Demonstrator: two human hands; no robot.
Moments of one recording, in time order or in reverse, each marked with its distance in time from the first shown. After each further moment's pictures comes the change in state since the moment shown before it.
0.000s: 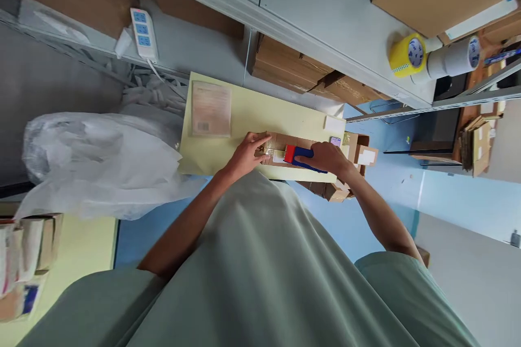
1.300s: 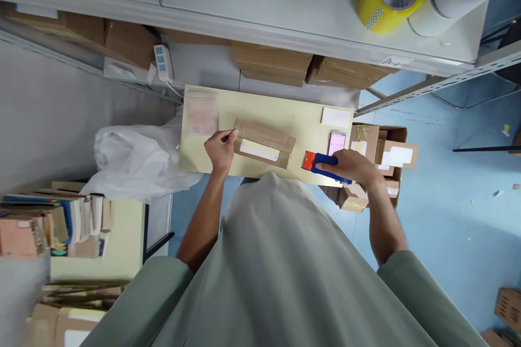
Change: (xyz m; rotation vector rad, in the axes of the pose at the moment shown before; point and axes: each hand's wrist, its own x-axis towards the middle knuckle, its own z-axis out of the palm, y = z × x) left_hand 0.047 0.061 0.065 0.359 0.723 -0.443; right_hand 0.018 0.220 0.082 0.436 -0.077 -0.166
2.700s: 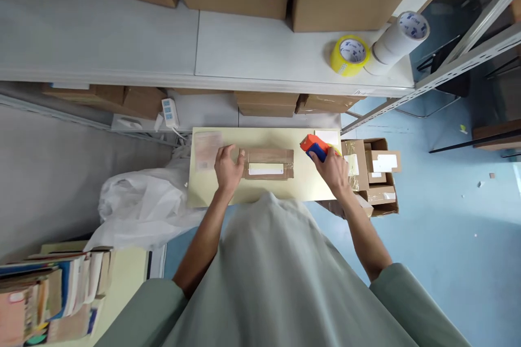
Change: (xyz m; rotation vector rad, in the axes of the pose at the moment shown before) left_hand 0.033 0.023 -0.037 0.080 -0.108 0.280; right_hand 0.036 -0.066 0.057 0.060 0.837 0.249
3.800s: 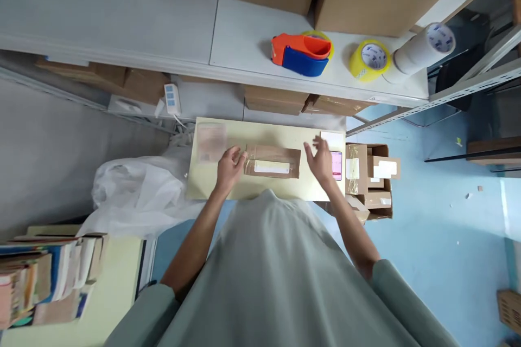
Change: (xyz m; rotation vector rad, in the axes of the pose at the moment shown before) left_hand -0.004 -0.035 0.001 -0.228 -0.165 -0.181; right_hand 0.031 -0.042 0.041 0.545 0.157 -0.258
